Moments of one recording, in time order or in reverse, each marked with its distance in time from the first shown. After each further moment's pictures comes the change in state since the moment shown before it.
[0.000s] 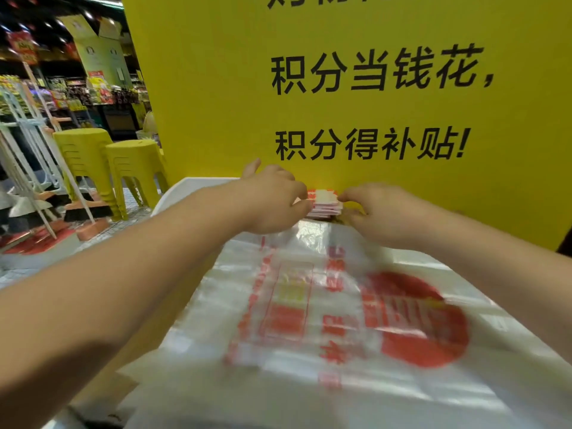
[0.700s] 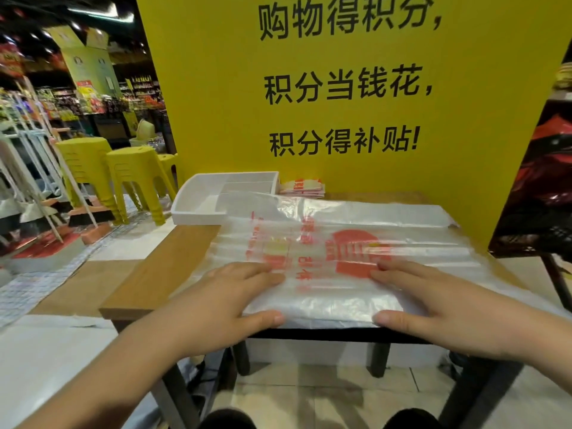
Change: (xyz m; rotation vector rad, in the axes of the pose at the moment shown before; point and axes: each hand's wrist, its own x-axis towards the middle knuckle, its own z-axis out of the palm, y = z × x) left_hand -0.206 0.030 0.058 -0.275 -0.108 0.139; right_hand -0.223 0.012 0.006 0.090 -0.285 -0.072
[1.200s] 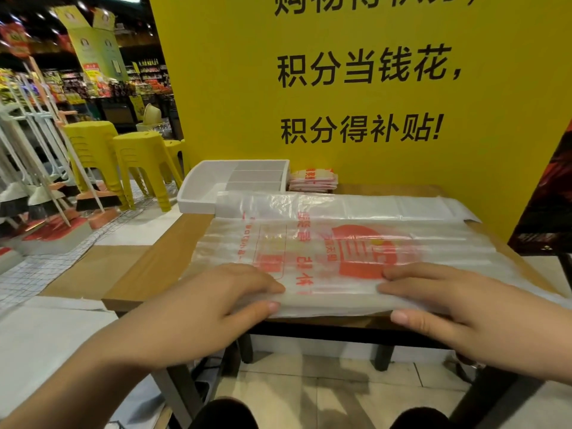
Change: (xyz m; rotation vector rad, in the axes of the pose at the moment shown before) left_hand -0.022 -0.007 -0.012 -0.223 0.081 0.039; right_hand 0.004 -0.002 -0.003 -0.017 0.060 -0.164
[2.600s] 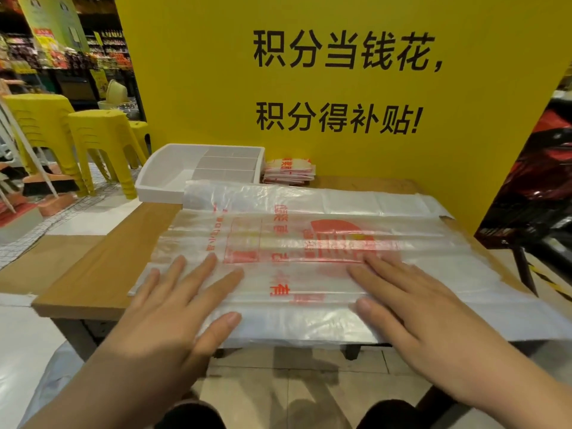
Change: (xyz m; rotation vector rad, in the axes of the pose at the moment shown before) left_hand -0.007 0.000 0.044 0.201 0.033 -0.328; right_hand 0.005 -0.020 0.033 -0.084 0.024 0.292
